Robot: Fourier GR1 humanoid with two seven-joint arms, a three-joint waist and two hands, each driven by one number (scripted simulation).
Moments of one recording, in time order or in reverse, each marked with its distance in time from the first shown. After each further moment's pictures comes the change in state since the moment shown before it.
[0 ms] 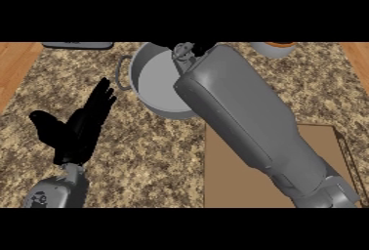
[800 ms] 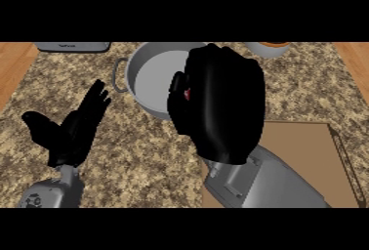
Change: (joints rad) left arm 0.017 0.014 0.019 -0.004 0.017 0.006 0.008; right arm 0.410 -0.003 0.200 -0.652 0.183 0.210 0.039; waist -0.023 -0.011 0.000
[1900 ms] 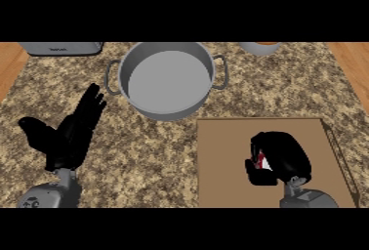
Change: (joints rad) left arm 0.030 0.005 0.012 0.010 0.003 0.014 -0.037; right arm 0.784 -0.069 -0.285 0.033 -0.021 0.269 -0.793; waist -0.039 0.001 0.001
